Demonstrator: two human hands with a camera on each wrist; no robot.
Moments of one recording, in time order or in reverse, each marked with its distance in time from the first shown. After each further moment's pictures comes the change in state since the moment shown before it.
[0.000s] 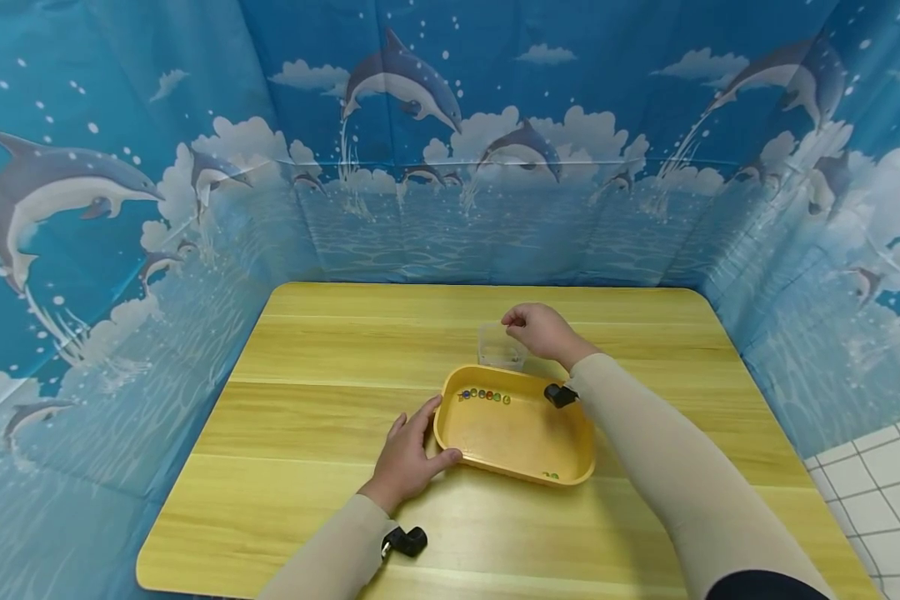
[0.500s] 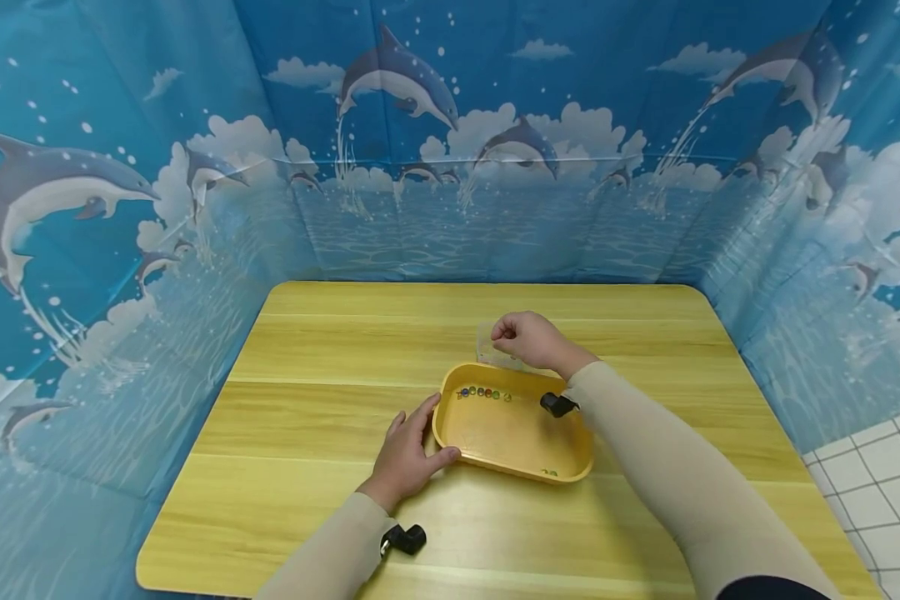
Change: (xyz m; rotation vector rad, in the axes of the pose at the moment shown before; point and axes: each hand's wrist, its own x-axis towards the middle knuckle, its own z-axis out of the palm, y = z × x) left_hand 0.001 -0.002 0.002 0.014 0.003 0.019; right_hand -0.018 -0.011 0.011 0.066 -0.037 -0.103
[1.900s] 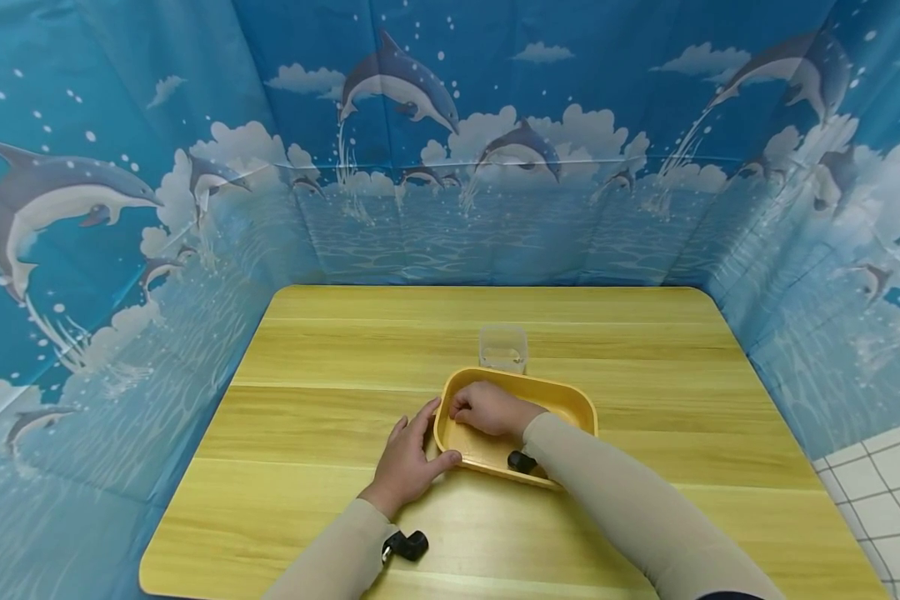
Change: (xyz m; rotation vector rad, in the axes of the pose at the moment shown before) left_hand -0.002 0.002 0.000 -0.006 0.034 0.009; right_hand -0.001 0.000 0.116 -0.127 -0.206 -0.176
